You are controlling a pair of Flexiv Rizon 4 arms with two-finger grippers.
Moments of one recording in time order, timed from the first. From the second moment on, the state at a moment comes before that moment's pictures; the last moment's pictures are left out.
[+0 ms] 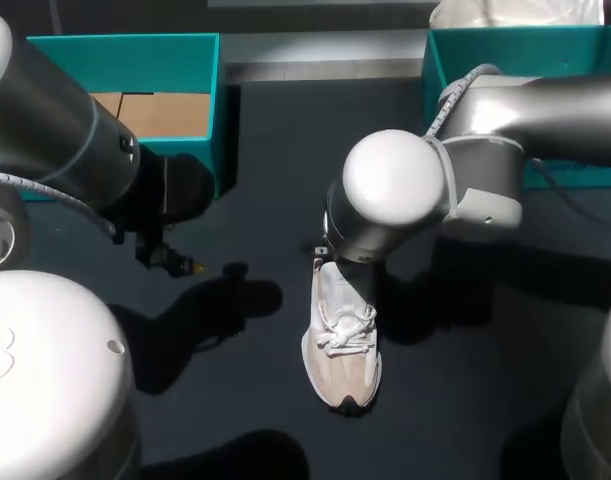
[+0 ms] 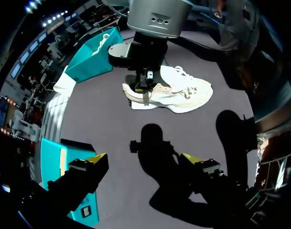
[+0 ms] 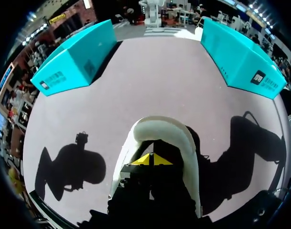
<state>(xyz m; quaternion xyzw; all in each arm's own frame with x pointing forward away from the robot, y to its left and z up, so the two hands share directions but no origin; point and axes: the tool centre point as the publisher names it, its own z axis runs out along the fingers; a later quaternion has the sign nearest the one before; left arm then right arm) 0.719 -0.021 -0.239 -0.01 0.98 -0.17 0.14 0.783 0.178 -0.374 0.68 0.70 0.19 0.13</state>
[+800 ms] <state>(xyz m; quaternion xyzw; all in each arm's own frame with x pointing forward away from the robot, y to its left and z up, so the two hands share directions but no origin) 0.719 -0.021 -0.239 -0.01 0.98 -0.17 0.14 0.791 0.169 -0.397 0.68 0.70 0.17 0.14</state>
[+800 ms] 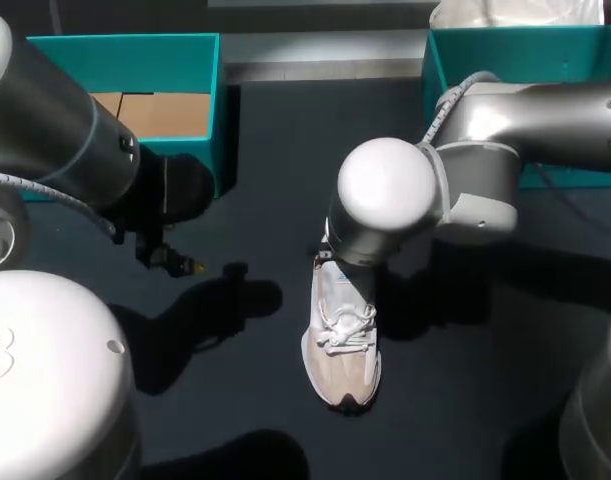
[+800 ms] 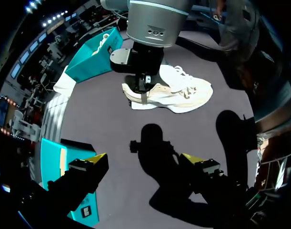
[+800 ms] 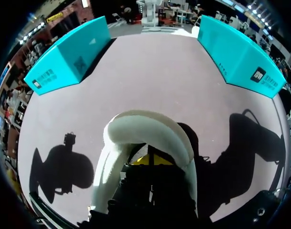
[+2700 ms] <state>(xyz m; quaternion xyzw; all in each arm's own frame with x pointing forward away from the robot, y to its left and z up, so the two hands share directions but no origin) 0.719 -0.021 -0.239 -0.01 0.98 -0.17 0.14 0.723 0.175 -0.349 0.76 0.63 -0.11 -0.10</state>
